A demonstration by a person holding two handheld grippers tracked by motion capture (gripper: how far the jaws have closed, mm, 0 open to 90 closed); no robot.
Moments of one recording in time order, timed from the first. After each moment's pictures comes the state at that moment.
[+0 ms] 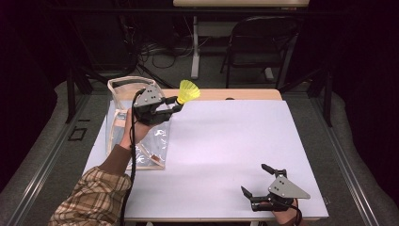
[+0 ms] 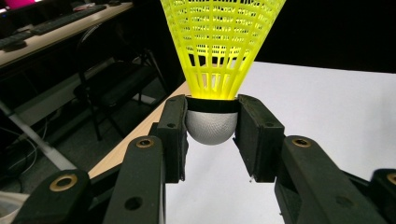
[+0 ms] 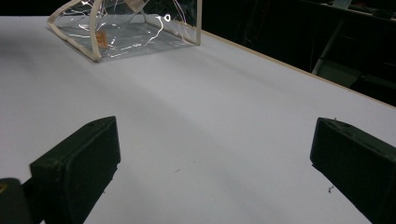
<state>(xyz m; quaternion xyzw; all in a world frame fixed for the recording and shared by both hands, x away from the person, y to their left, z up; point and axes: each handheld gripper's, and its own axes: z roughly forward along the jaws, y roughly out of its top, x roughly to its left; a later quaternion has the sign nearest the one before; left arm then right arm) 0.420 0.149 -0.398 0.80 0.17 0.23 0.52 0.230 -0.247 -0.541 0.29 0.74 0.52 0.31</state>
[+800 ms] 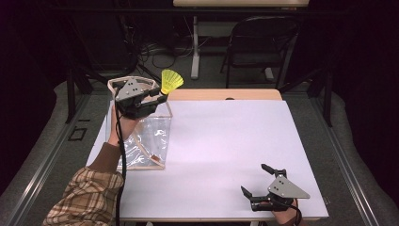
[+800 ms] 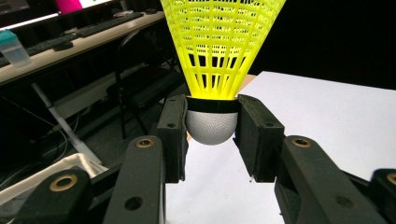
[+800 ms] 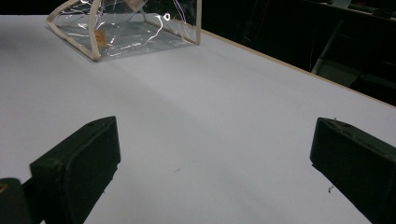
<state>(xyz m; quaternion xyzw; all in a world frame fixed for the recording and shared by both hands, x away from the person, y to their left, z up) 0.423 0.186 -0.383 0.77 0.22 0.26 0.53 0.230 -0.247 -0.541 0.29 0.75 0.52 0.30</state>
